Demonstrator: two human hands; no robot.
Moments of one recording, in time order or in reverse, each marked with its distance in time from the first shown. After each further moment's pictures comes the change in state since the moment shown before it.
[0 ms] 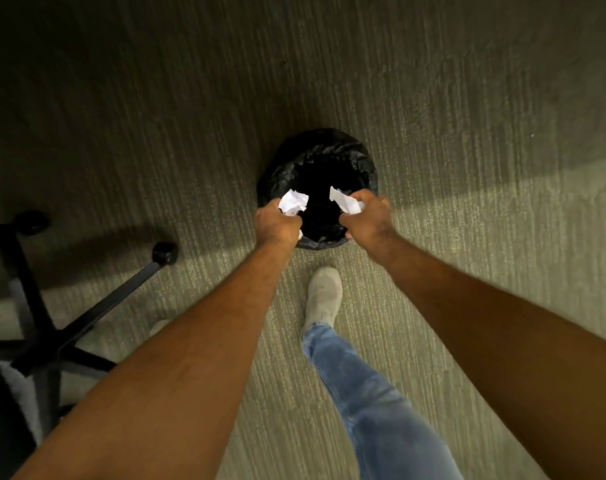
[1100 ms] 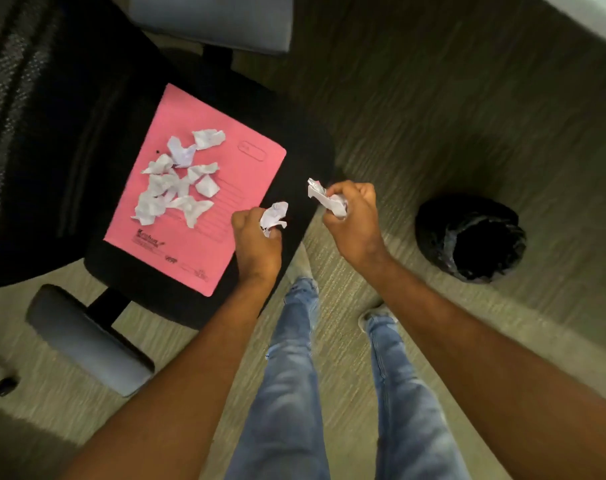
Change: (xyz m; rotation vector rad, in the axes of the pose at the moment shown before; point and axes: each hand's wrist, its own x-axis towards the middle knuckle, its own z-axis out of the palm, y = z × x) left_hand -0.205 -0.290 -0.437 -0.296 0.621 -0.010; right_hand -0.427 -0.230 0.287 -0.319 -0.397 -0.747
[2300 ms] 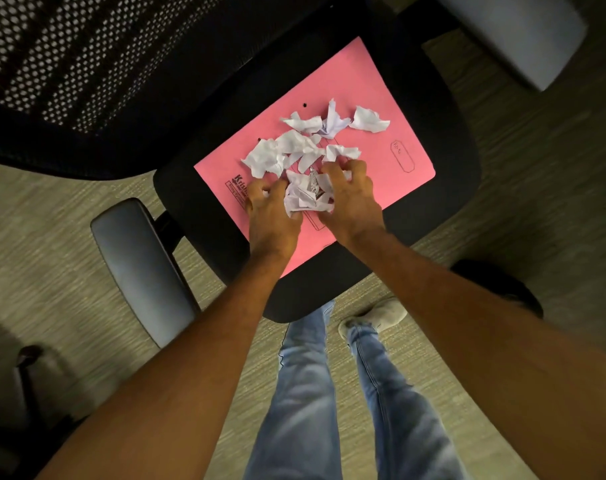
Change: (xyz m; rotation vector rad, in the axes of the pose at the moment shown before) left_hand 0.066 -0.132 -0.086 -0.007 0.137 -0.205; right_hand 0.034 -0.086 0.200 -0.756 -0.440 -0.377
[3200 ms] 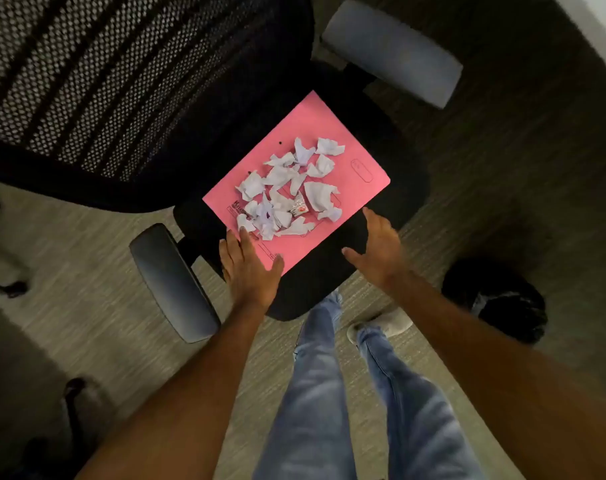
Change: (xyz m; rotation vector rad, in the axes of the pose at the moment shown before) left_hand -0.090 -0.009 -0.042 0.221 -0.040 -0.106; right_hand -0.109 0.052 -0.059 0.183 -0.062 0.297
